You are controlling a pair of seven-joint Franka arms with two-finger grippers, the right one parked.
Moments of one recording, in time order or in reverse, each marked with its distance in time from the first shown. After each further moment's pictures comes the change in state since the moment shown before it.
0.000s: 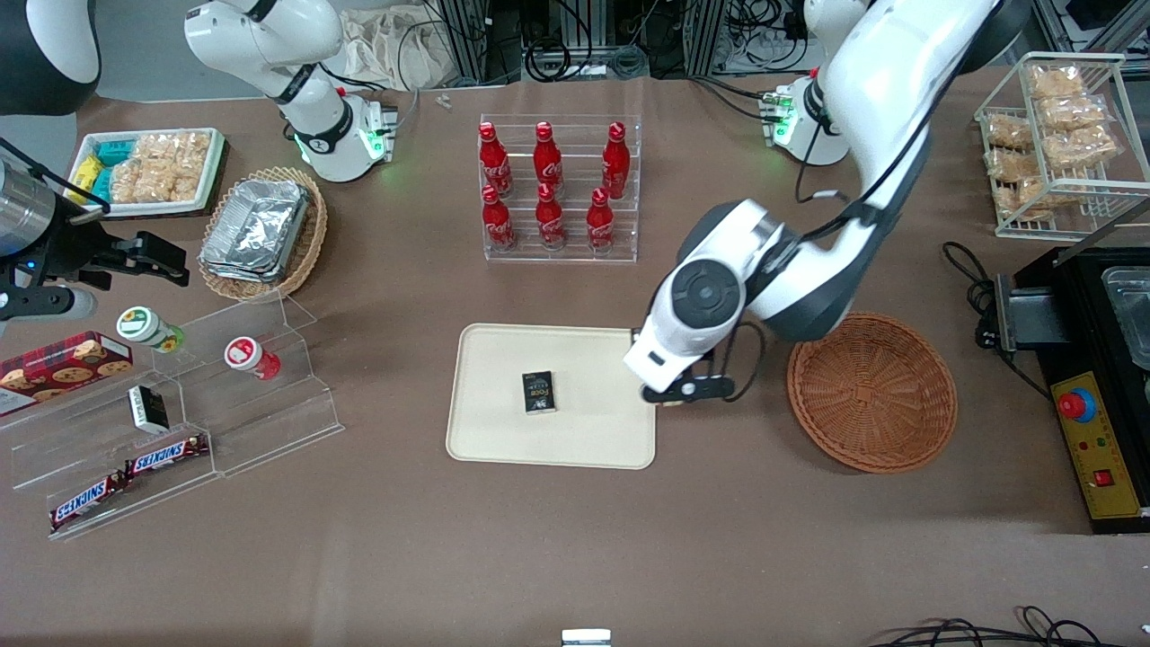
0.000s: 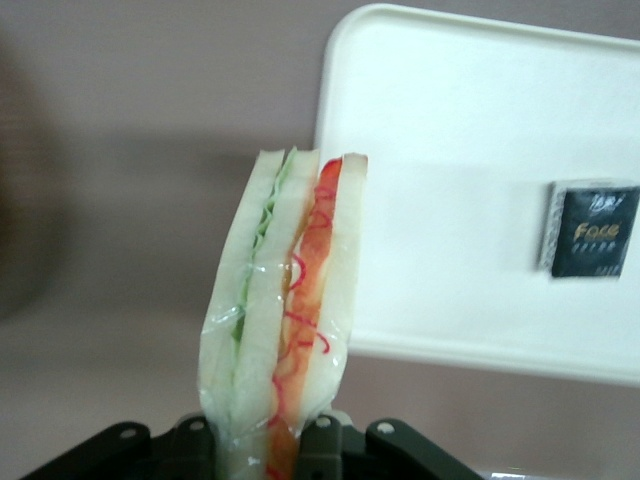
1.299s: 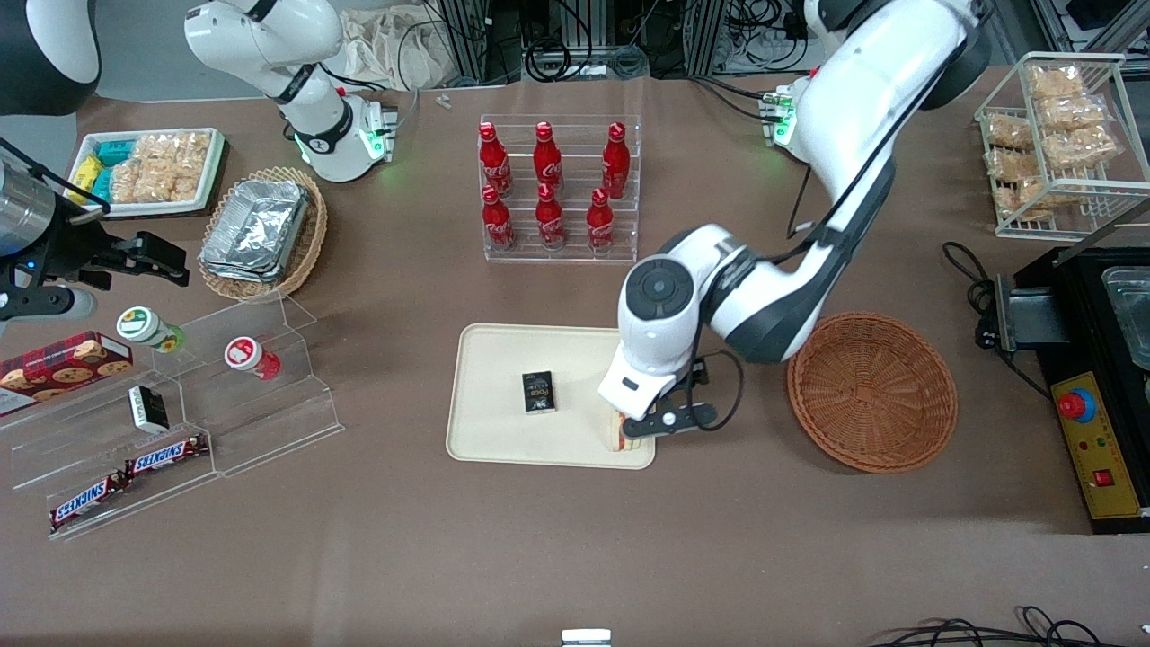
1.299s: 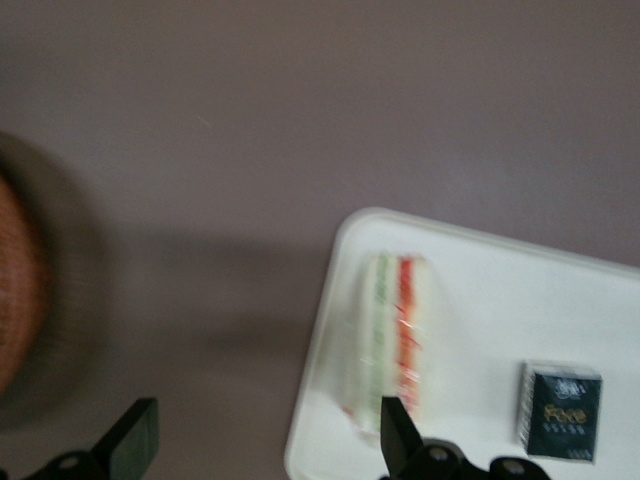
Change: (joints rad) arm -0.011 -0.018 0.004 0.144 0.253 -0.049 -0.154
